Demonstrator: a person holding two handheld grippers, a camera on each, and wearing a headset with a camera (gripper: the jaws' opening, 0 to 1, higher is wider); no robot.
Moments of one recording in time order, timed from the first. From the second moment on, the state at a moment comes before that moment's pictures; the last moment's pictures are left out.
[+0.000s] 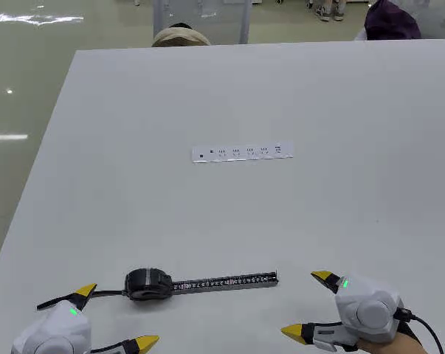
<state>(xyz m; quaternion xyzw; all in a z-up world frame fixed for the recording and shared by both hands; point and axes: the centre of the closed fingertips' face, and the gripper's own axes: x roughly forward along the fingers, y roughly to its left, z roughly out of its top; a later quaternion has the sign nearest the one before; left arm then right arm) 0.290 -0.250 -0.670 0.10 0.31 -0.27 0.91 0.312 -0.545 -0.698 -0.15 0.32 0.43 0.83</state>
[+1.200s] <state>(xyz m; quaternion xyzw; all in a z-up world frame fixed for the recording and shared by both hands) 0.257 -0.264 -0.653 0.03 0.31 -0.19 0.93 0.272 -0.534 -0.663 -0.10 0.29 0.37 0.88</state>
